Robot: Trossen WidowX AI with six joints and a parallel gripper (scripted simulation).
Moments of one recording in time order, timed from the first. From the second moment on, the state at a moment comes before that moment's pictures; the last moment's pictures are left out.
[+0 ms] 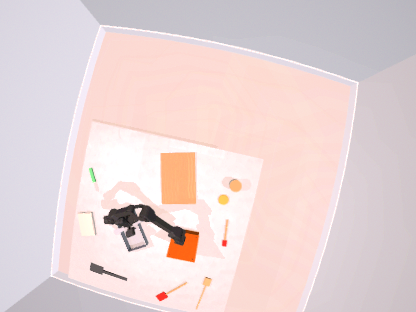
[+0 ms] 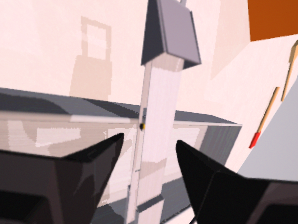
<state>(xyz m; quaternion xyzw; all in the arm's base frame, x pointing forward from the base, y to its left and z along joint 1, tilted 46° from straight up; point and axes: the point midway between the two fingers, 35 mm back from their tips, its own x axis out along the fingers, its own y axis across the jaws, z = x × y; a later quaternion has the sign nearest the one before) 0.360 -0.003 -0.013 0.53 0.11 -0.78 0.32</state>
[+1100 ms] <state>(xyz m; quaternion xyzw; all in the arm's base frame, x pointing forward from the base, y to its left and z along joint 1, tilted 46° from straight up) 0.353 0.005 -0.008 0.52 0.11 -0.79 0.32</state>
